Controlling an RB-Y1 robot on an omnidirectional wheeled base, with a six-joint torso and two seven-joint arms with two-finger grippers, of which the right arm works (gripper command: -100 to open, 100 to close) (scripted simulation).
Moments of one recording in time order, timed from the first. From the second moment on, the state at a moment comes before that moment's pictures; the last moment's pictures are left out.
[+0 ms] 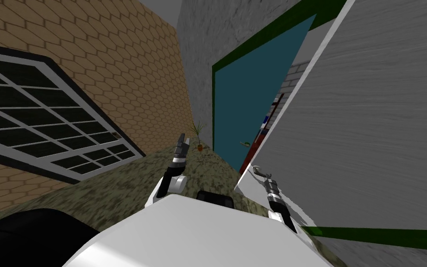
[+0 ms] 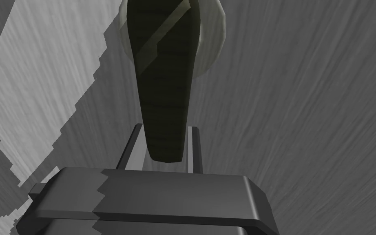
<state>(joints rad) 0.00 -0.37 -0.06 -0.56 -0.24 -0.91 -0.22</state>
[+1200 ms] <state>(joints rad) -0.02 -0.40 0.04 -0.54 -0.23 -0.95 -0.27</state>
